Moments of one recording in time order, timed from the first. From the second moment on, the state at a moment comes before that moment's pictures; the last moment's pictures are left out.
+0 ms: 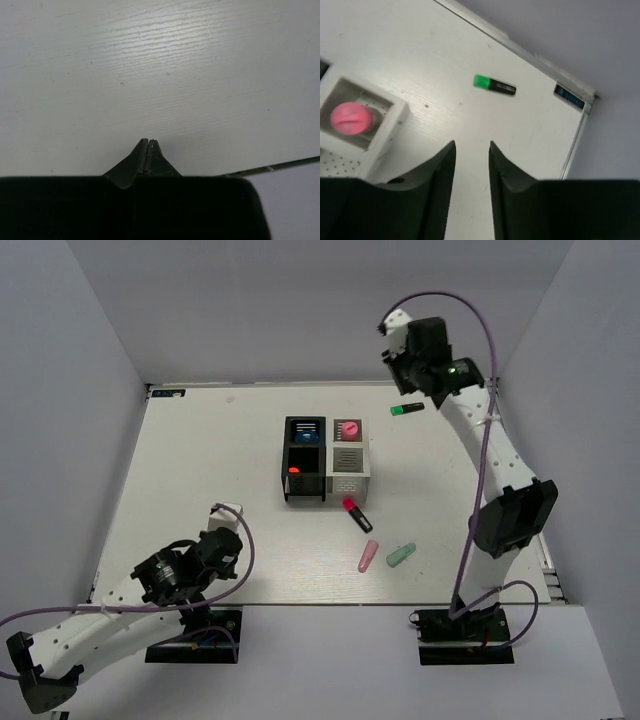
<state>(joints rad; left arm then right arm) -0.94 0.53 0.56 -0.98 -0.47 -0.57 0.44 1.78 1.96 -0.75 0.11 -0.41</state>
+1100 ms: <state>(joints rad) -0.94 0.52 0.55 -0.98 -0.48 -0.55 0.05 2.29 1.77 0.07 -0.35 0.19</state>
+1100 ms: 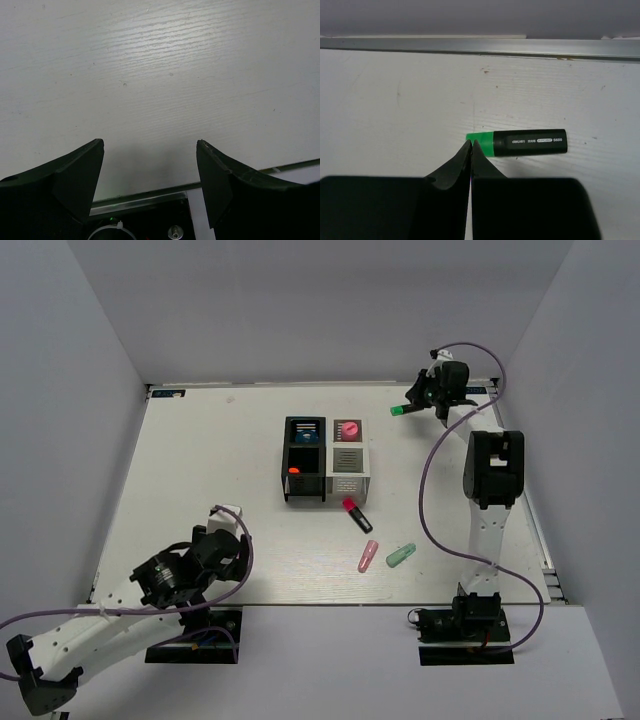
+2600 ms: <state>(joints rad) -0.93 0.48 0.54 -0.97 -0.47 -0.54 0.03 1.91 1.24 -0.09 -0.51 -0.29</state>
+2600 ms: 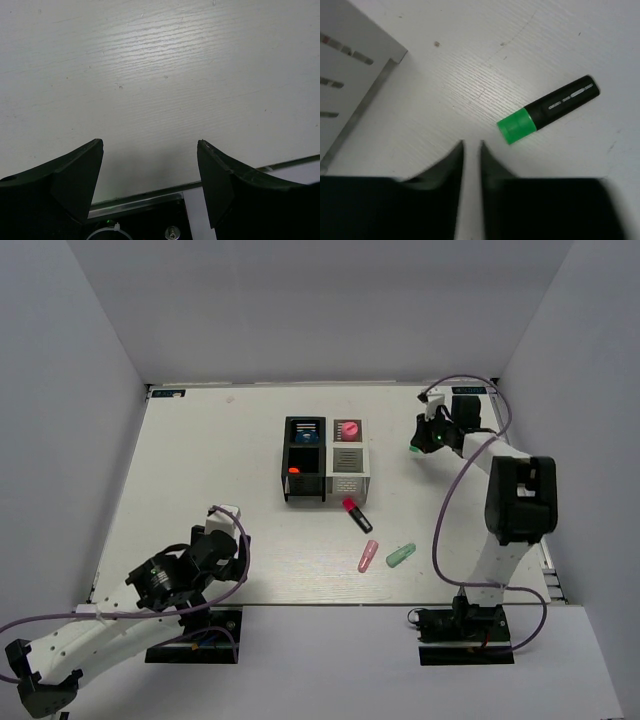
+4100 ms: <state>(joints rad) -0.93 0.50 0.53 -0.96 -0.45 -0.53 0.11 2.40 2.05 -0.74 0.11 0.18</state>
